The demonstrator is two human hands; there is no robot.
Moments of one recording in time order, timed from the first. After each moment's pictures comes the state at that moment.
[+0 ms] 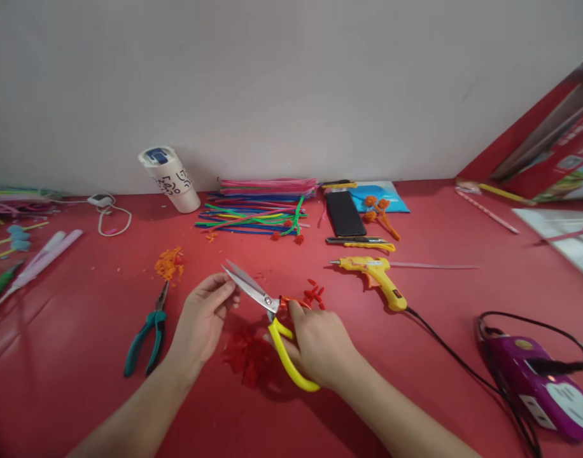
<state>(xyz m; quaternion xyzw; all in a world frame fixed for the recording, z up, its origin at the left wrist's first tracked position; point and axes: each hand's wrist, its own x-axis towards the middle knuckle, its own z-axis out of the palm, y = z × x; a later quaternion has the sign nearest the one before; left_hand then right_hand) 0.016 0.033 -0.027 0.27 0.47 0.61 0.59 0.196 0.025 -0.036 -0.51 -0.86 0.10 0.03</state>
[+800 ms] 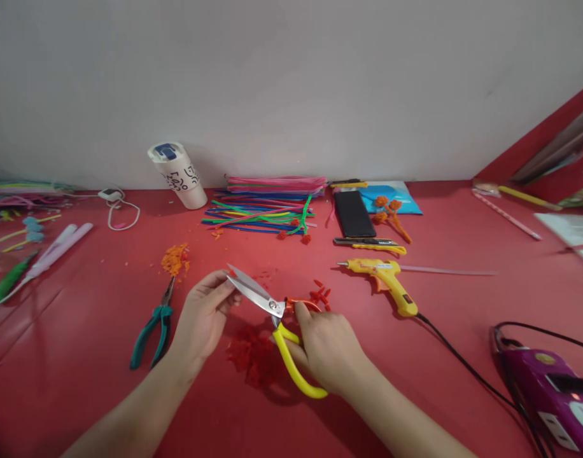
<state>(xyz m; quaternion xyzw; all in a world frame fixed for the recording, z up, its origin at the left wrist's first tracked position) 0.012 0.034 -0.026 0.27 0.42 0.64 0.59 0.200 0.026 -0.040 -0.47 -0.88 0.04 0.05</state>
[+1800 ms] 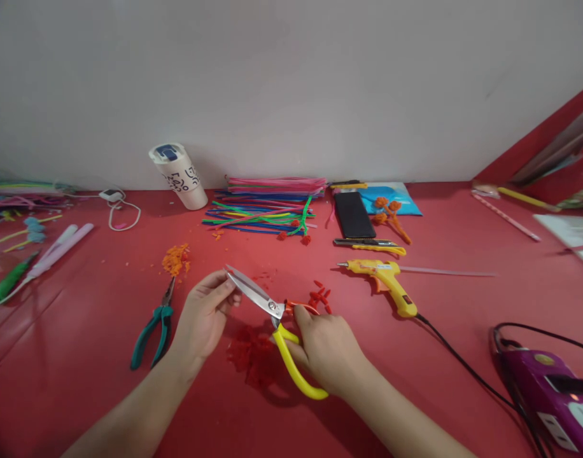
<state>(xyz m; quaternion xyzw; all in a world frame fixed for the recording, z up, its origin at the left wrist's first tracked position) 0.012 0.034 -0.025 0.26 0.43 0.64 0.59 0.200 0.026 -0.040 -0.47 -0.88 0.05 0.04</state>
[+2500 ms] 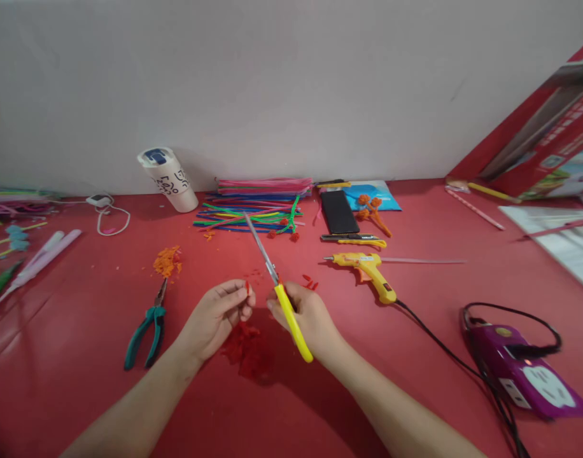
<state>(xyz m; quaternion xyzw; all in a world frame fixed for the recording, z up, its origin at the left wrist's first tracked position) 0.022 0.025 -0.025 0.29 0.40 0.49 0.72 0.183 0.033 -0.025 -0.53 -0.63 0.50 0.28</state>
